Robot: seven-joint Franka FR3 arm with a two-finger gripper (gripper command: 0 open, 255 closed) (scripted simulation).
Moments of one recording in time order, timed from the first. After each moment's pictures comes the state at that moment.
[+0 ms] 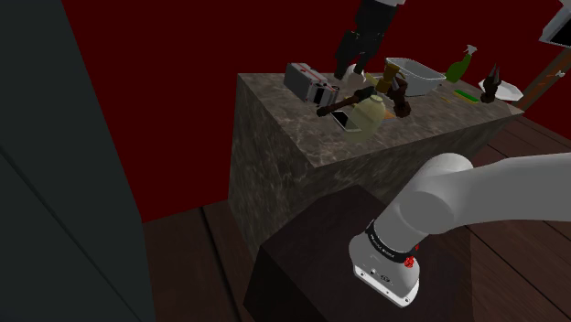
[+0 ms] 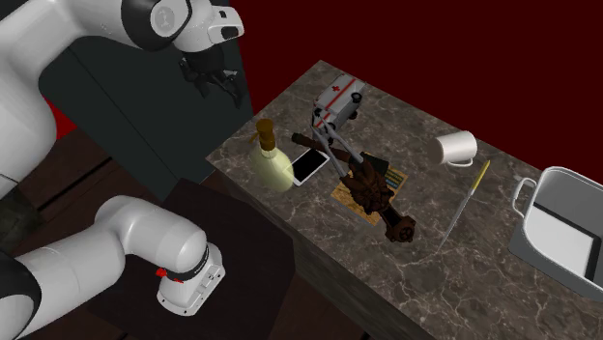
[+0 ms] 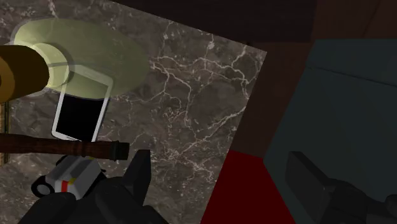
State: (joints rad) arm -0.01 -0.77 -0.03 -2.31 -0.03 1.59 -0.02
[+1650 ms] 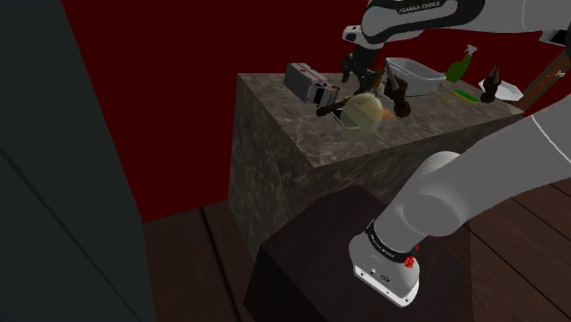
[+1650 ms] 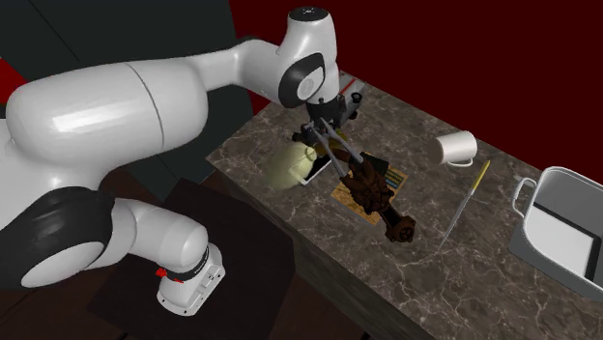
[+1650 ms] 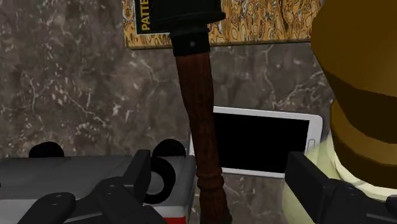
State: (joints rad) arm 0.07 -0.36 -0.55 -2.28 -0.37 2.05 -1.53
